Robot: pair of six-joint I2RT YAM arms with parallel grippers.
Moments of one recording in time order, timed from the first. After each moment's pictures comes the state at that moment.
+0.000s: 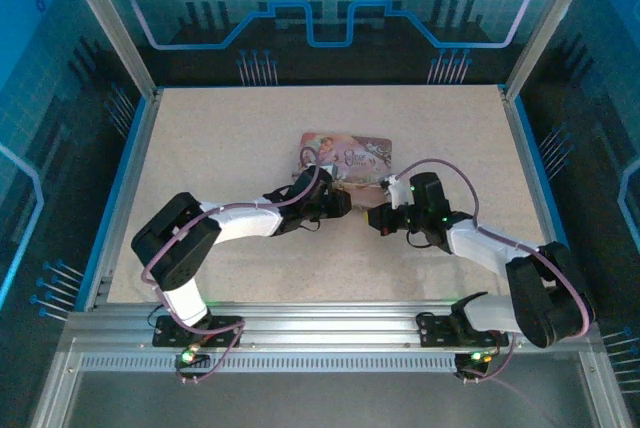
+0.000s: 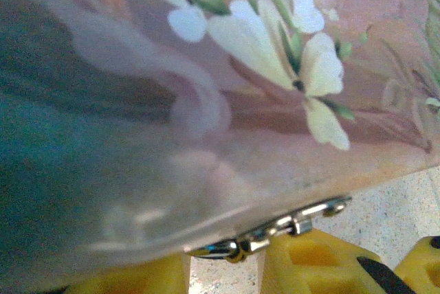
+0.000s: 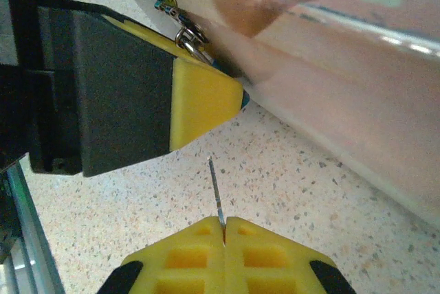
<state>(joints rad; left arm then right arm) -0.74 1.73 0.91 0.13 0.08 -0.79 0.38 1.31 0.51 0.07 -0.57 0.25</state>
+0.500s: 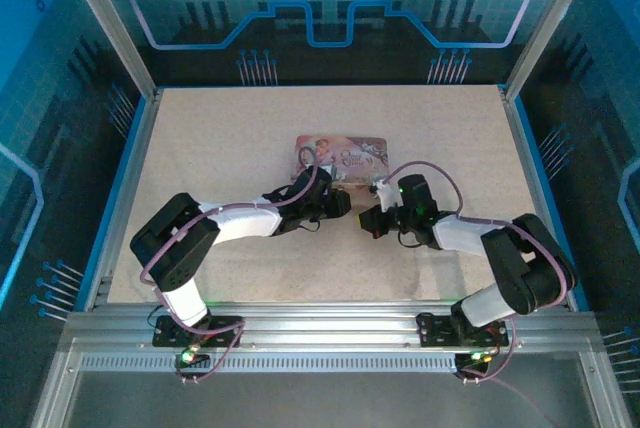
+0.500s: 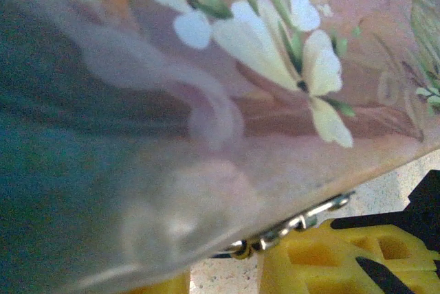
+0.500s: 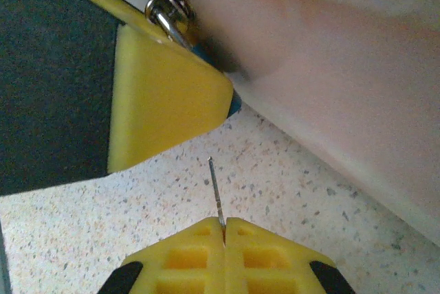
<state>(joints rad) -0.74 1.73 0.91 0.12 0.09 -0.82 0.41 1.50 0.51 0.25 -0.57 0.17</state>
